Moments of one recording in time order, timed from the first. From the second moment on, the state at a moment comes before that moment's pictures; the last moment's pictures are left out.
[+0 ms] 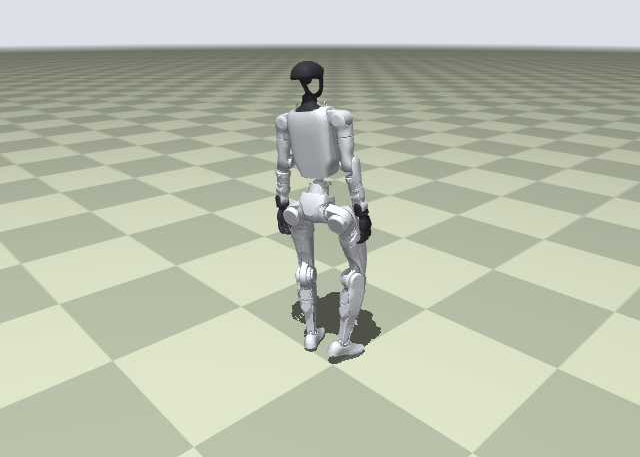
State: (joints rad) left arm 0.00 0.25 0.15 1.55 0.46 0.10 -0.39; right arm 0.08 -0.07 0.00 1.38 -0.01 0.03 -0.01; waist -0.02 -0.07 -0.38; left_leg -0.39 0.02 0.33 0.08 0.01 0.00; right_leg -0.54 -0.13 -0.33 0.49 -0.01 0.23
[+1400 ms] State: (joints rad) left arm 0.10 0.19 0.22 1.60 0.40 0.05 -0.16; right arm 0.08 0.04 -0.22 1.64 0.51 -0.08 0.15; waist -0.03 -0.08 -0.44; left_leg -0.40 0.00 0.45 0.06 0.00 -0.03; right_leg -0.47 -0.11 -0.30 0.19 -0.14 0.03
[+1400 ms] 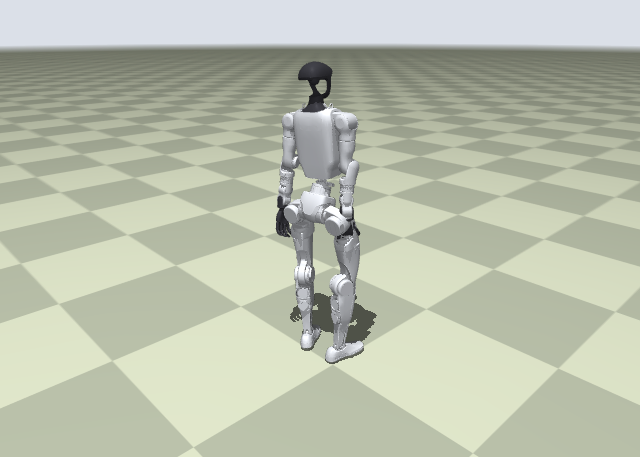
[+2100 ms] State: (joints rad) left arm -0.05 0.22 0.78 1.37 -1.36 -0.07 -0.49; right arm -0.04 -0.12 -0.73 1.47 1.69 -0.22 0.56; waist -0.05 -0.03 -0.39; left_leg -0.41 0.02 0.45 0.08 0.03 -0.03; right_leg -0.44 -0.12 -0.37 0.16 -0.10 -0.02
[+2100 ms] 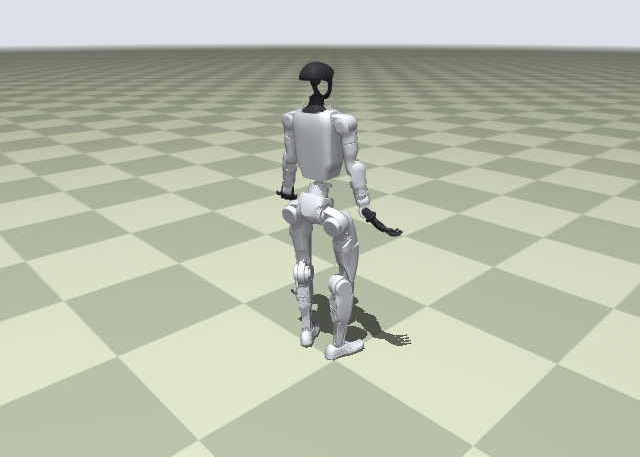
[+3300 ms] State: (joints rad) left arm 0.09 0.34 0.07 1.41 1.16 0.00 -0.31; right arm 0.08 -0.16 -0.04 1.48 -0.64 -0.02 0.06; waist -0.06 0.20 -0.43; left_leg -0.68 0.19 0.23 0.26 -0.04 0.03; right_leg -1.52 0.00 -0.56 1.79 -0.50 0.20
